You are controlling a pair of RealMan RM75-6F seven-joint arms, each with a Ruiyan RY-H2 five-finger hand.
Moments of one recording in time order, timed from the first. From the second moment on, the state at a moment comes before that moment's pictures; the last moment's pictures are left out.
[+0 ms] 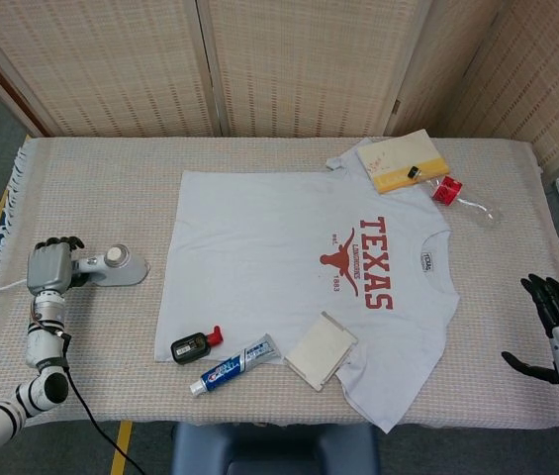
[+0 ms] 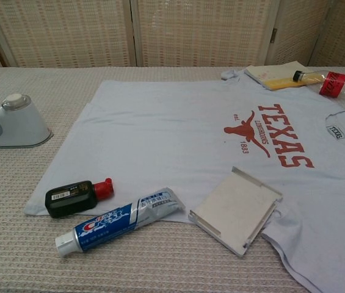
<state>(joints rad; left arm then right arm) -0.60 -1.60 -0.32 -0.94 0.89 0.94 0.32 0.04 -1.03 0.04 -1.59 -1.57 1.54 0.15</state>
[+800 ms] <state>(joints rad) -0.63 -1.72 -0.28 -0.65 1.11 0.89 -0.15 0.21 -1.06 -0.02 -1.64 -1.60 1.18 0.10</state>
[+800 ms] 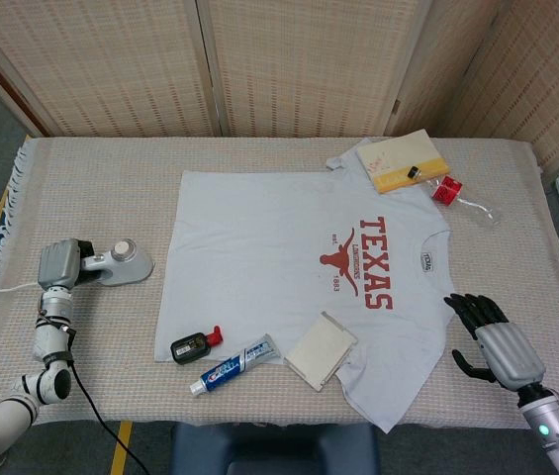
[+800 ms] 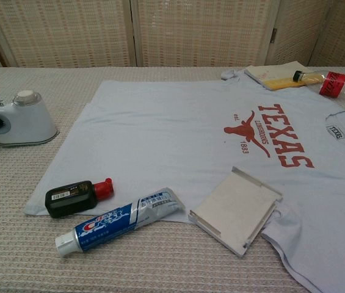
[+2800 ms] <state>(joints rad) -0.87 -1.97 -0.28 -0.45 1.24 0.87 -0.08 0.48 -1.40 -0.12 -1.28 -1.63 0.94 0.27</state>
